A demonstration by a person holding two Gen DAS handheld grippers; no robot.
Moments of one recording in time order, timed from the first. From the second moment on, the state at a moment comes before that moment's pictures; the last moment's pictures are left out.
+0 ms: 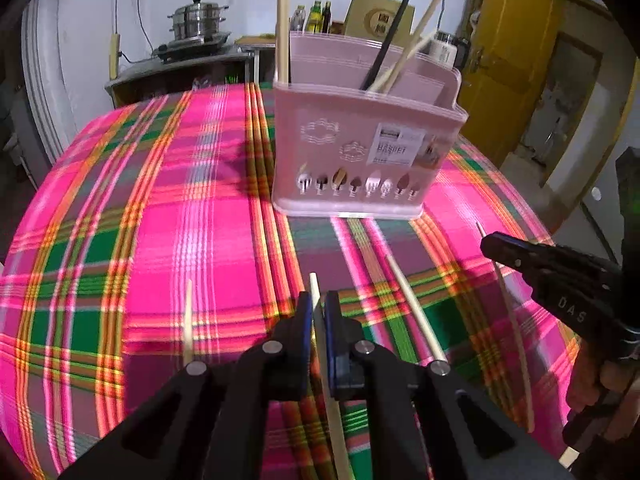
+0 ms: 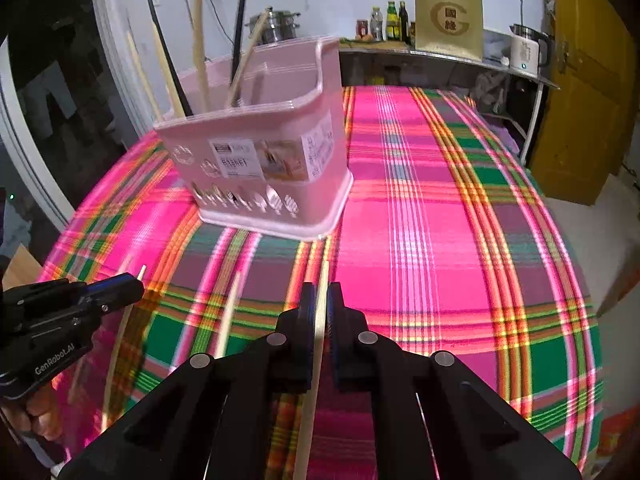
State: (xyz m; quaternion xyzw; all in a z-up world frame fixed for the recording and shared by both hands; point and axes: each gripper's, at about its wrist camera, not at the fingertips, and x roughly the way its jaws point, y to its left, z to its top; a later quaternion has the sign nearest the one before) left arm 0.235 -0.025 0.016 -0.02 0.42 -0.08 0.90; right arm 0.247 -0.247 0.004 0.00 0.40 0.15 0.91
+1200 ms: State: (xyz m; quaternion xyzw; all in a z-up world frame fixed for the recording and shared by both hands) left arm 0.191 -0.018 0.148 -0.01 0.30 -0.13 0.94; right arm 0.192 -0.248 0.117 0.01 0.26 0.19 0.95
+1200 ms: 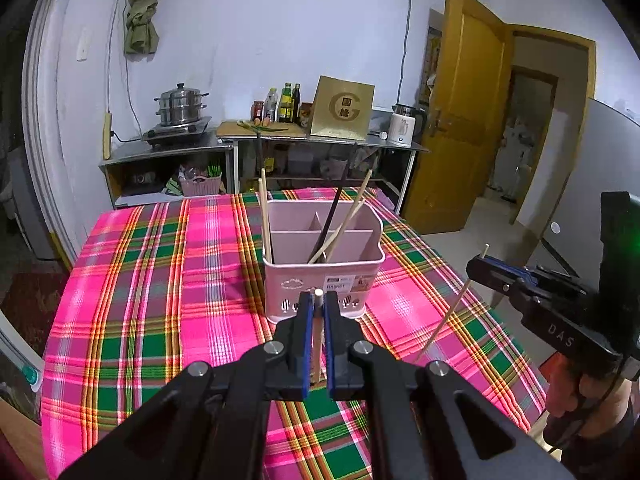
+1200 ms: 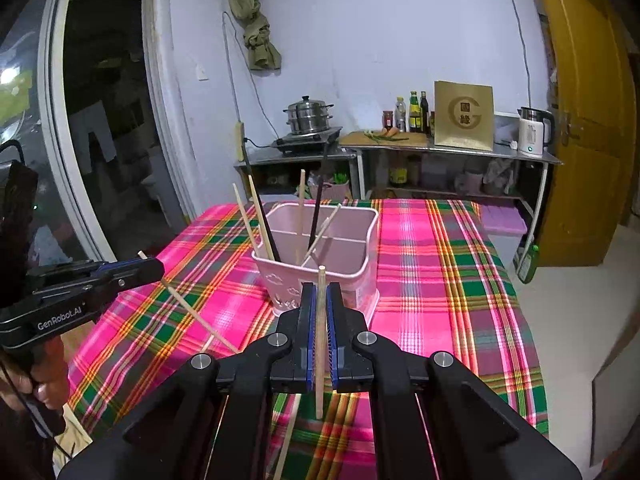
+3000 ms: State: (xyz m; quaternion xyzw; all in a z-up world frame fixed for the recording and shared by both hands) left arm 0.320 -0.007 0.207 0.00 0.27 -0.14 0.95; right arm 0.308 -0.192 0.170 0.03 0.20 0.22 0.95
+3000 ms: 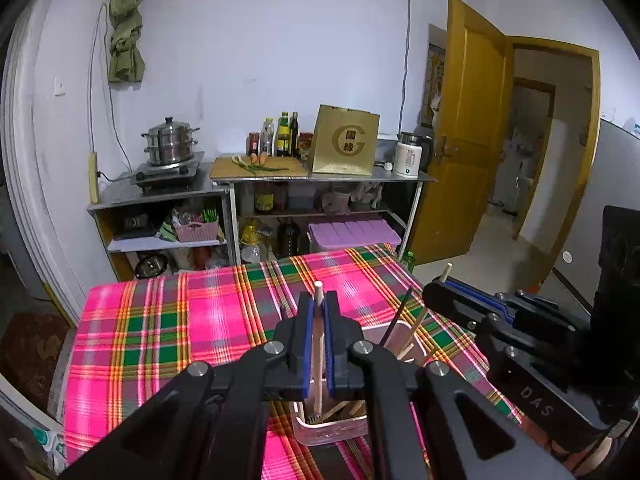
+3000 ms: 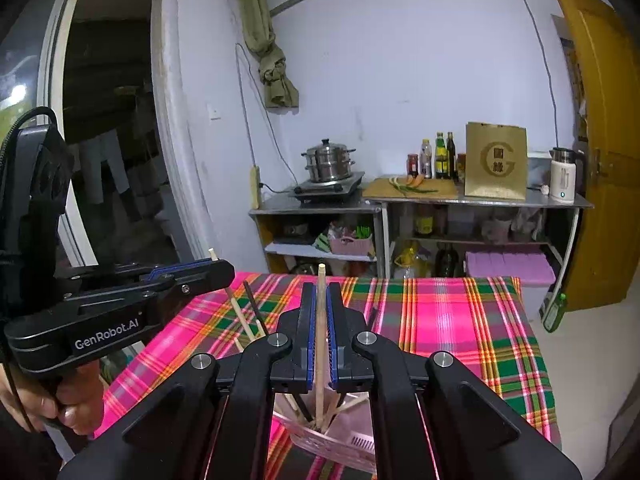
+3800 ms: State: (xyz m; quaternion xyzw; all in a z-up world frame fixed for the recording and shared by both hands) left arm 0.327 -0.006 0.164 0.00 0.31 -0.15 0.94; right arm 0.314 -0.191 0.141 0.02 0.25 0.22 0.94
